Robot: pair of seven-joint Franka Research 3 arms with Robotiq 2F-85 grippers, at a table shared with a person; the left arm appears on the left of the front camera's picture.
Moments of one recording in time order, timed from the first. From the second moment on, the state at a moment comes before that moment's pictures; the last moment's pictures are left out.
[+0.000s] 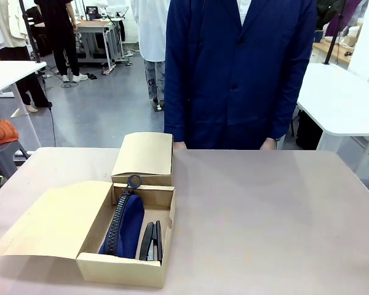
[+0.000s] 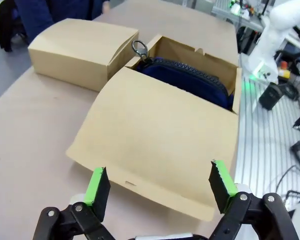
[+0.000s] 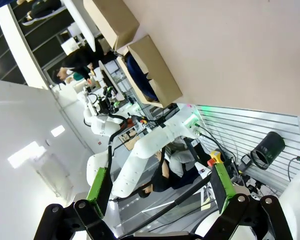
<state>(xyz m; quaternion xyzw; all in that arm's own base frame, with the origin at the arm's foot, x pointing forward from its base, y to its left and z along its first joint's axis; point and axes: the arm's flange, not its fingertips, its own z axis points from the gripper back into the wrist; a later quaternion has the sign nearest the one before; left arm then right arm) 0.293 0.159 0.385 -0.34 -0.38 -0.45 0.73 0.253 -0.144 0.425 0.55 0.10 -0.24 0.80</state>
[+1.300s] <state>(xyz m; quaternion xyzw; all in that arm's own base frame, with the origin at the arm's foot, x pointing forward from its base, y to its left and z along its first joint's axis) 0.331 0.163 0.272 -0.22 -0.31 -0.60 0.70 0.253 -0.144 0.425 0.55 0.10 -0.24 0.80</state>
